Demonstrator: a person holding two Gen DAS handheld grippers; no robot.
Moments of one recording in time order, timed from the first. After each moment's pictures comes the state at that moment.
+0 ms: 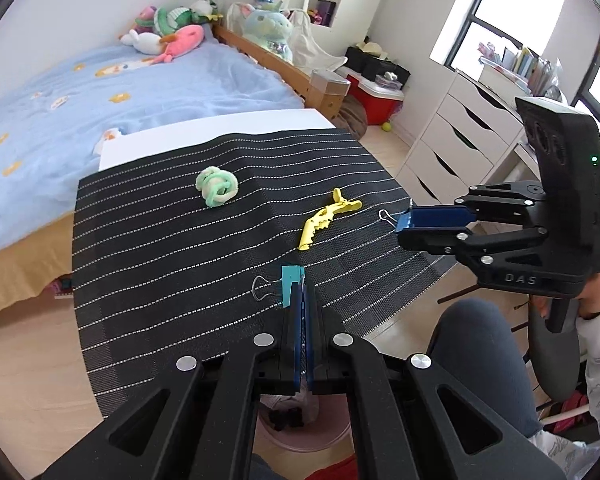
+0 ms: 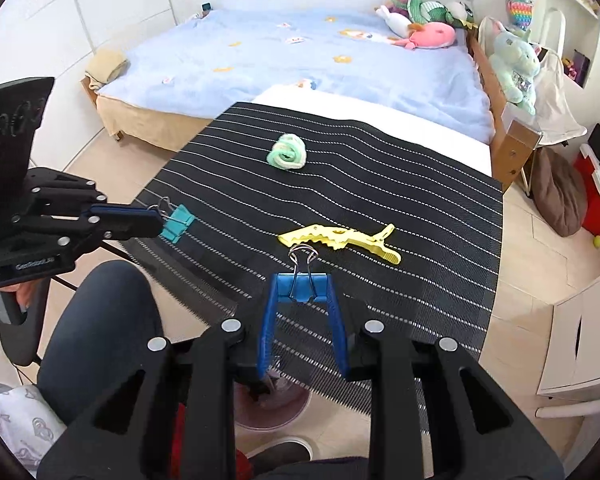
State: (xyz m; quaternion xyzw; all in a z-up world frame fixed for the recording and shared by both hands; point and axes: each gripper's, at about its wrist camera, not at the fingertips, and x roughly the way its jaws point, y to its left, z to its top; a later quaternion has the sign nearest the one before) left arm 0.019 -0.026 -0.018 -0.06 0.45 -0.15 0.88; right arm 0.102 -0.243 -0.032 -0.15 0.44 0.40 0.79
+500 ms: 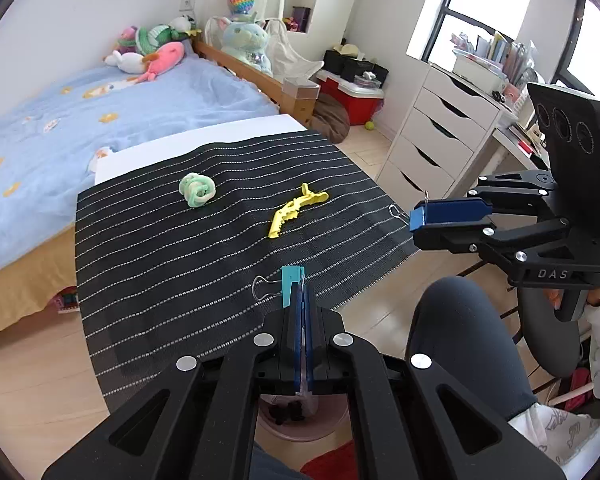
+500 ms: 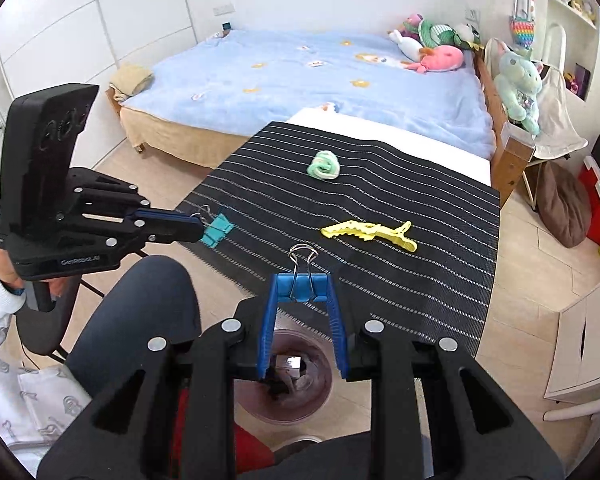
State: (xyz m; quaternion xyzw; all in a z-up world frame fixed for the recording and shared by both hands) left arm -0.017 -0.043 0.000 -0.03 0.43 -0.17 0.89; right arm 0.047 -0.268 0.001 -0.13 0.40 0.43 0.80
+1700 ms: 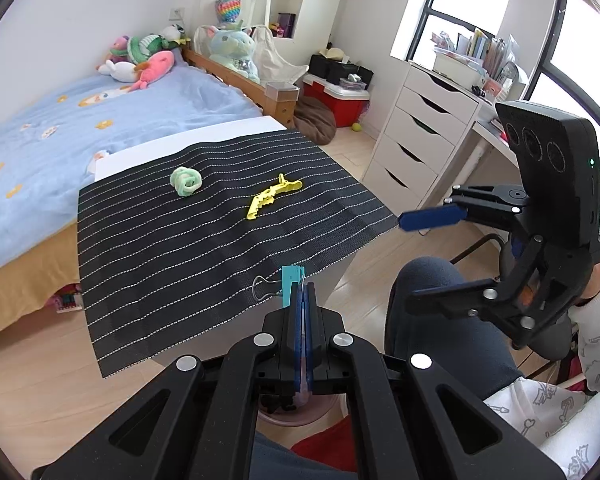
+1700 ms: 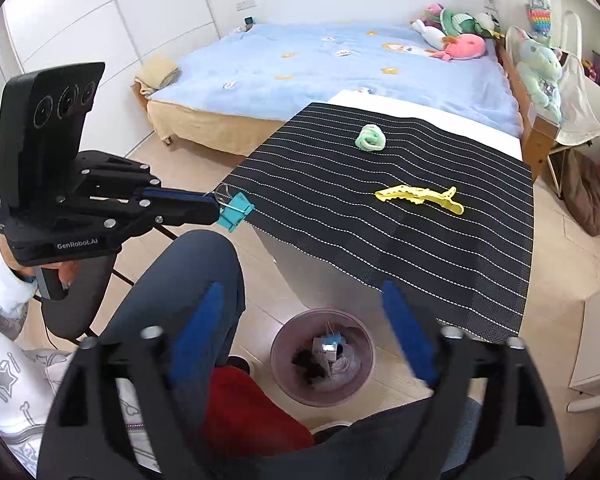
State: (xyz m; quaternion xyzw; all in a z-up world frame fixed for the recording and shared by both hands) left arm -0.061 -0.051 0.008 -0.02 0.42 -0.19 0.89; right arm 0.006 -0.272 -0.013 -0.11 0.42 0.46 0.77
